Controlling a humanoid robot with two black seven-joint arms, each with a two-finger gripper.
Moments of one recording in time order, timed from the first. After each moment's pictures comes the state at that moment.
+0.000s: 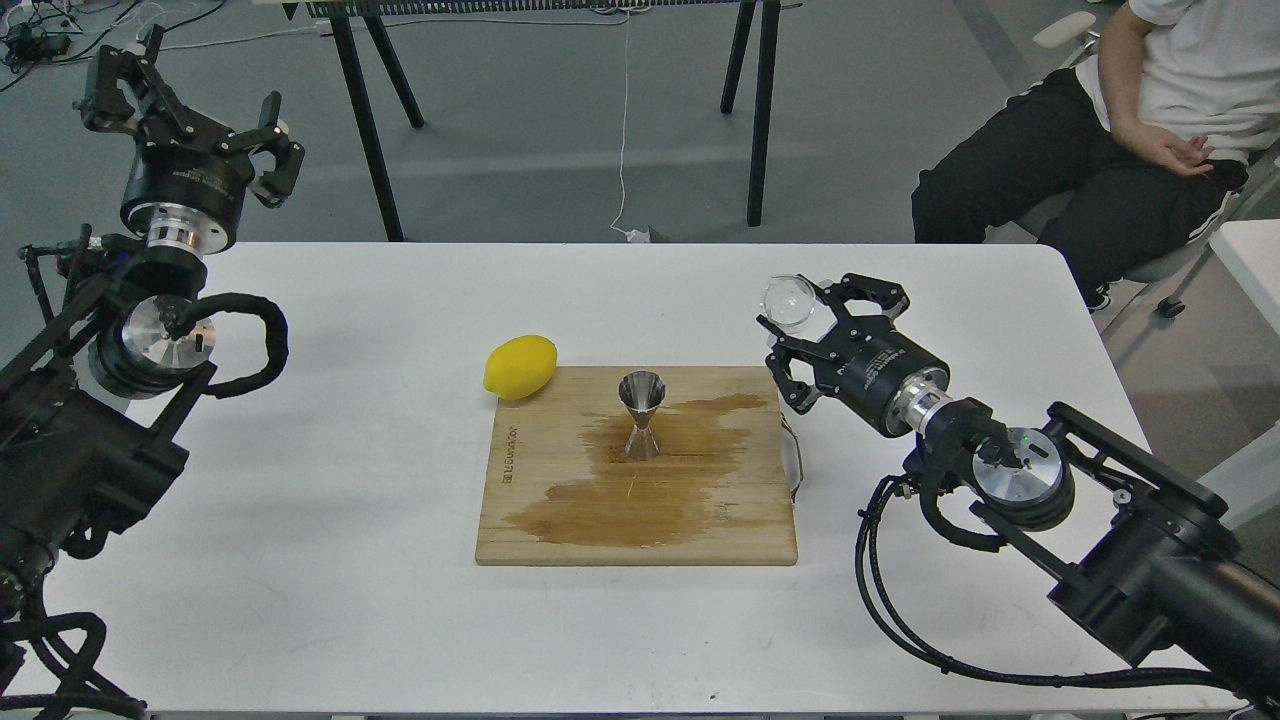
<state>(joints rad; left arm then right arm) -0.76 0.30 -0.91 -0.77 -0.04 -0.18 -0.38 0.40 -0.38 0.78 1.38 0.22 -0.05 0.04</state>
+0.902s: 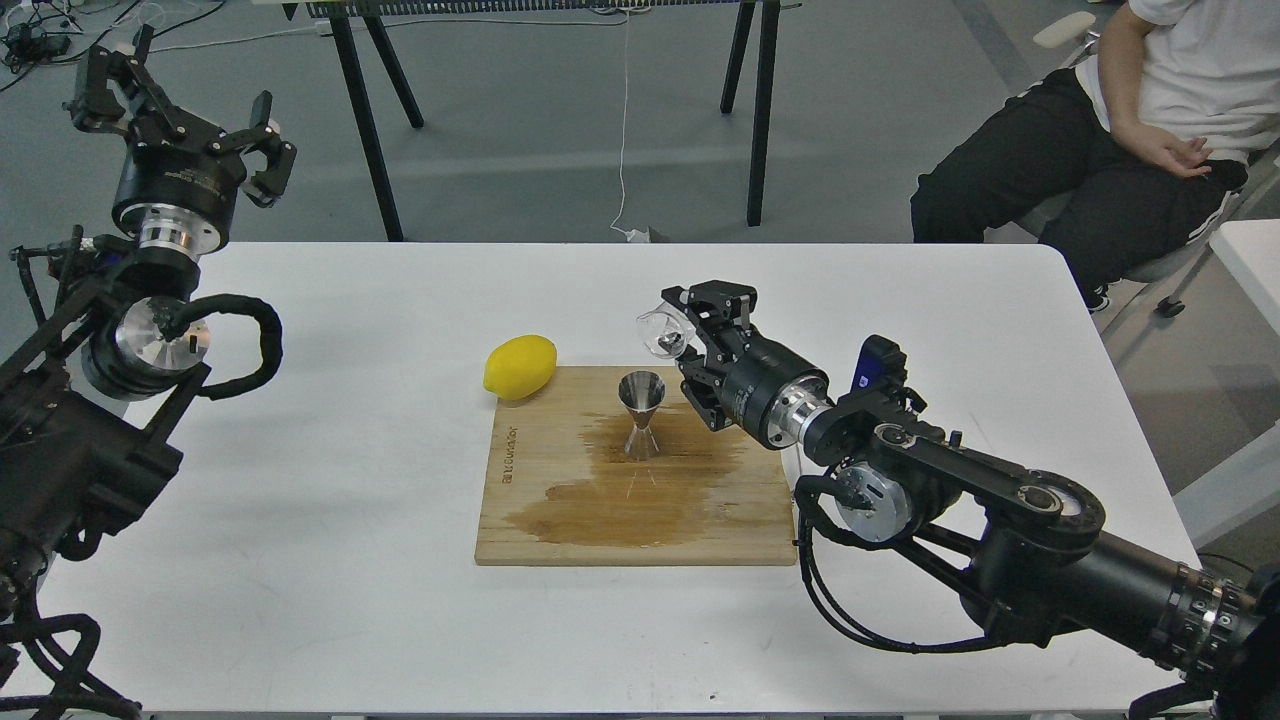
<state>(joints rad) -0.76 0.31 -0.91 -0.77 -0.04 -0.18 -0.39 0.54 -0.23 0.54 1.37 -0.44 -0.27 0.05</state>
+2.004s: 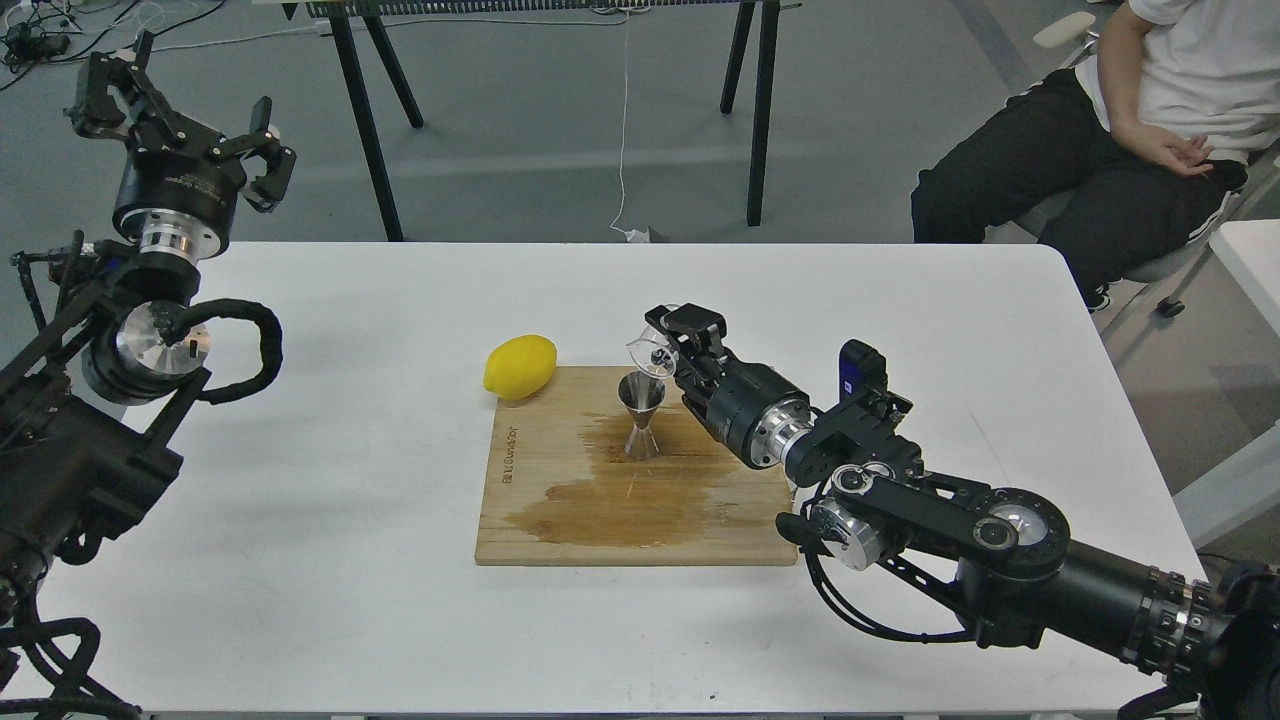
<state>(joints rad) -0.75 0.31 -0.91 -0.77 -0.04 -0.18 -0.39 0.56 -0.21 0.46 1.32 -0.72 -0.36 0.05</state>
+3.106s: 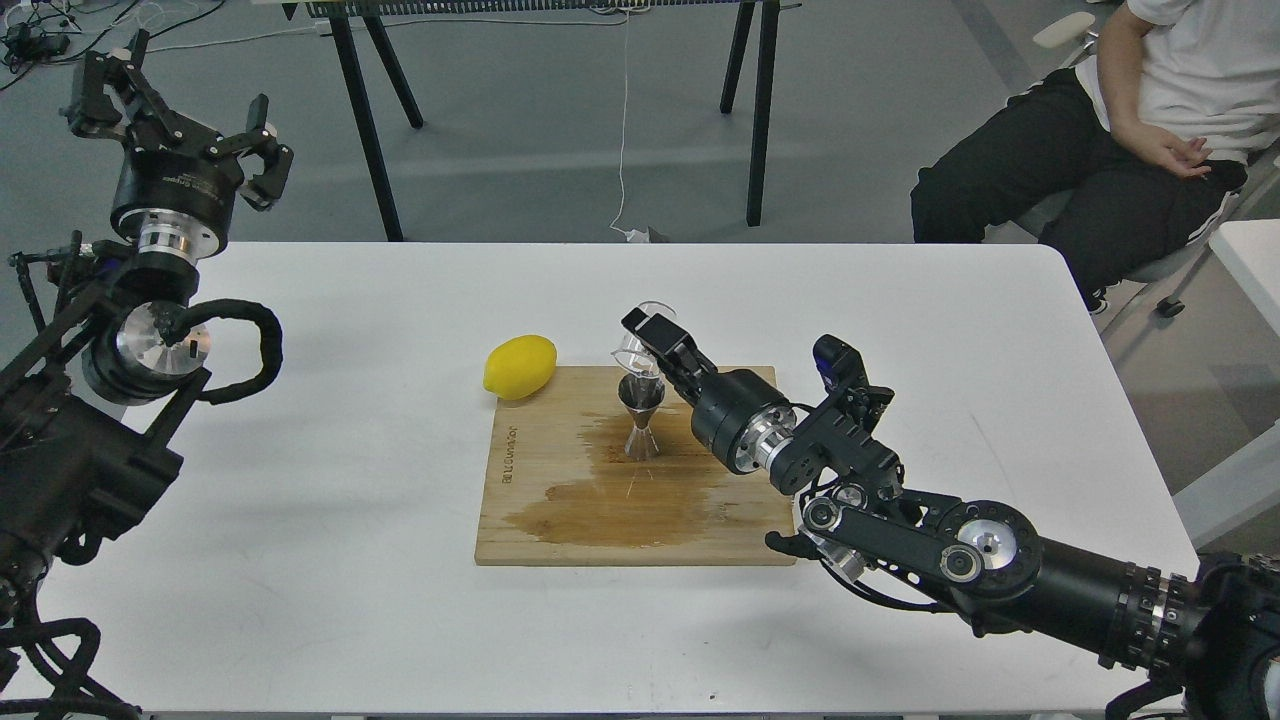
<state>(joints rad) -0.75 0.31 -0.91 -0.77 -0.04 -0.18 -0.40 0.59 -0.18 0.38 1.27 -0.97 -0.39 0.06</state>
